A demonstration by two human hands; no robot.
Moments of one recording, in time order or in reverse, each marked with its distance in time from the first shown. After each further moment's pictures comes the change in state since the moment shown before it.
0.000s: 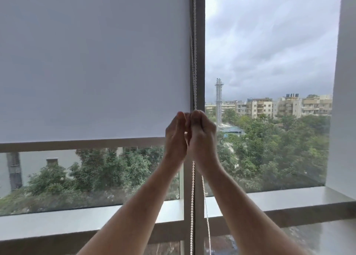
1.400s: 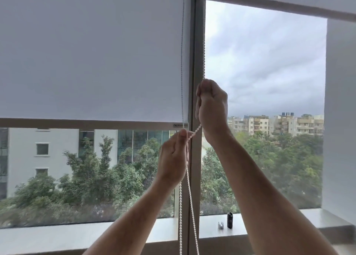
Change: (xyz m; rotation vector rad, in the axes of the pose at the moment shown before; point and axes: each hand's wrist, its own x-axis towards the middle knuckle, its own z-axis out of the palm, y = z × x) left_hand -0.013 0.025 -0.006 0.202 -0.024 0.053; right_hand 0.084 -0.067 0.001 -0.065 -0.003 -0.118
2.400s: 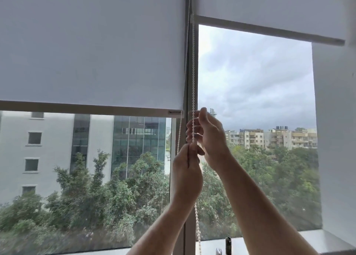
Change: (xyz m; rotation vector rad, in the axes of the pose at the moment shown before) left_hand 0.016 0.005 0.051 -0.035 0.165 0.032; right_hand 0.005 0.022 -0.027 0.192 -0.167 0.239
